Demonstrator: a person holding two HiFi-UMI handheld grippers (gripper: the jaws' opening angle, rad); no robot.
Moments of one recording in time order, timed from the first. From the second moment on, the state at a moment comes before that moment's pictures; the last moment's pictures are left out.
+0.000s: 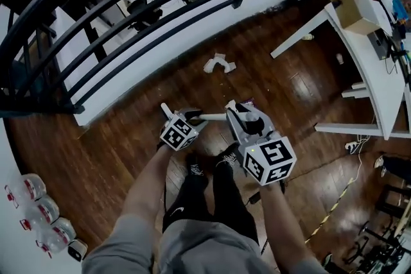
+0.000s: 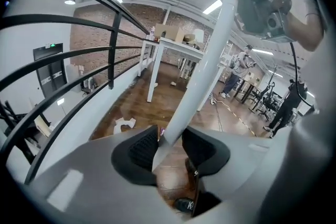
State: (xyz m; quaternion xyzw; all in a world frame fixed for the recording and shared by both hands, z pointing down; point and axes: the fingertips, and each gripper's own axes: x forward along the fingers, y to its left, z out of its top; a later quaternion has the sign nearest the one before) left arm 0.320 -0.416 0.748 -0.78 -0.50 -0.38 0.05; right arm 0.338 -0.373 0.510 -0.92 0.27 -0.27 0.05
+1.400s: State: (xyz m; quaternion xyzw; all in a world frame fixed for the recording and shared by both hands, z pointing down) left arm 0.383 -0.100 0.707 -0.67 -0.64 -0.35 0.16; right arm 0.377 -0.035 0.472 -0.96 0.09 -0.22 0.15
